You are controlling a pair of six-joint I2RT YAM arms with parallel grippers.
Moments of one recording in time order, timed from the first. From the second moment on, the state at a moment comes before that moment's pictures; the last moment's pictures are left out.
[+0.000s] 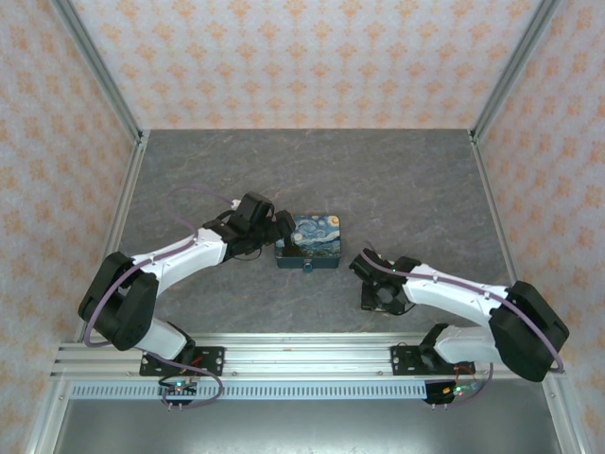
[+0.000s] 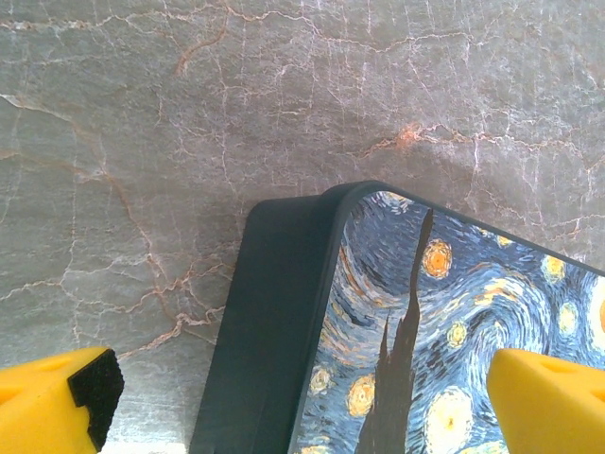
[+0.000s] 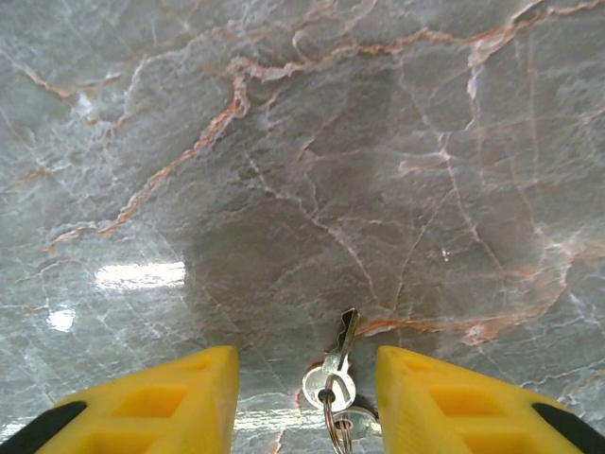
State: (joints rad) left arm -0.52 1.48 0.87 -0.29 -0.02 -0.97; right arm 0.79 1.23 0.58 -0.80 0.07 0.89
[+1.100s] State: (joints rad) left arm -0.52 1.48 0.87 -0.29 -0.02 -0.97; right arm 0.80 1.23 0.56 -0.81 0.06 0.89
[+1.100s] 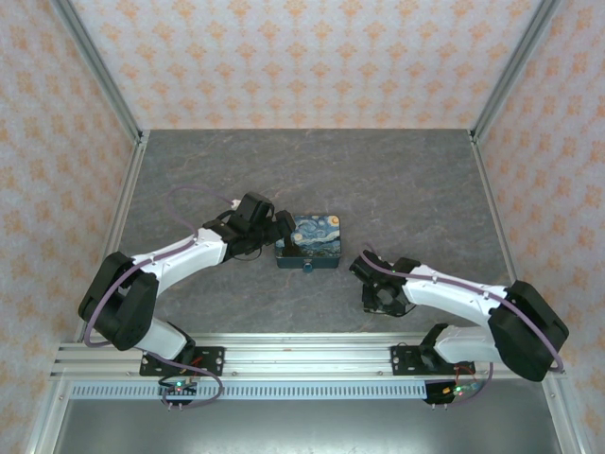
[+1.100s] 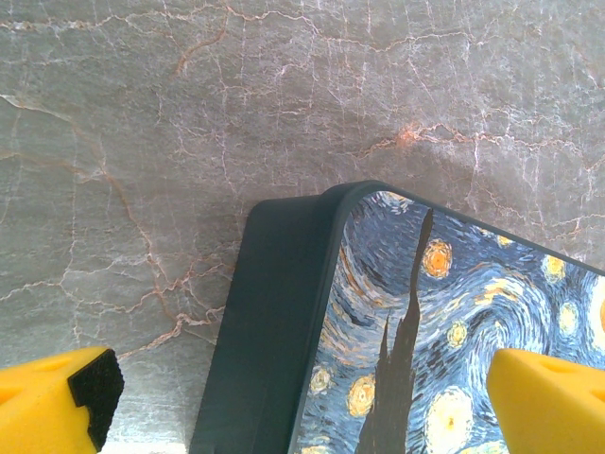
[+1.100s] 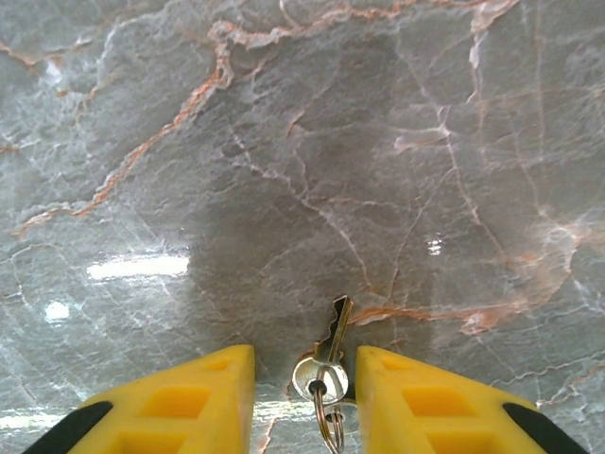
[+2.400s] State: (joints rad) left arm -0.53 1.49 0.96 -0.33 -0.03 -0.78; right arm 0.79 1.08 0.56 -0.72 0.05 0.91
